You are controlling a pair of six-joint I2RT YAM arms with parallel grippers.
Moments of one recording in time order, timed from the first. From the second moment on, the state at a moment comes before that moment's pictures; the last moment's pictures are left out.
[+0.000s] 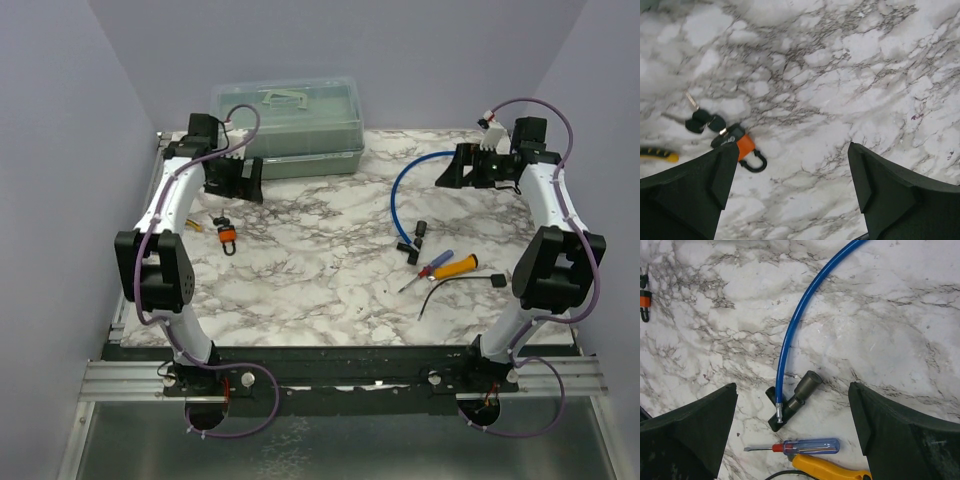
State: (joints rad) left arm -0.08 1.85 1.70 -0.91 0.39 0.20; right arm -0.20 1.78 1.56 -0.69 -0.73 -0.17
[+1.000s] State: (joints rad) left arm 0.02 1.74 1.16 -0.47 0.00 -0.25; right arm -0.05 1.73 1.52 -0.68 -0.76 -0.15
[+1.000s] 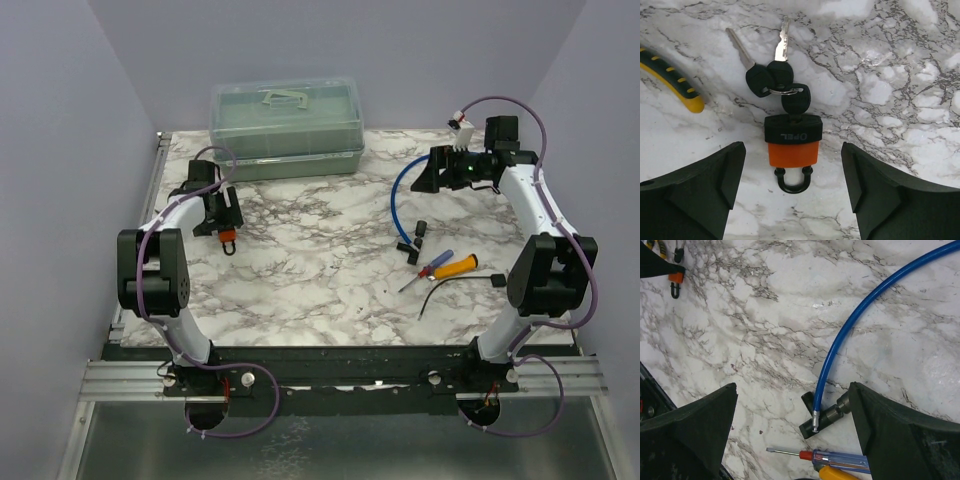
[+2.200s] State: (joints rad) left arm -0.20 1.69 1.44 -0.76 0.26 -0.11; right arm -0.04 1.67 1.48 -0.67 -0.81 -0.18
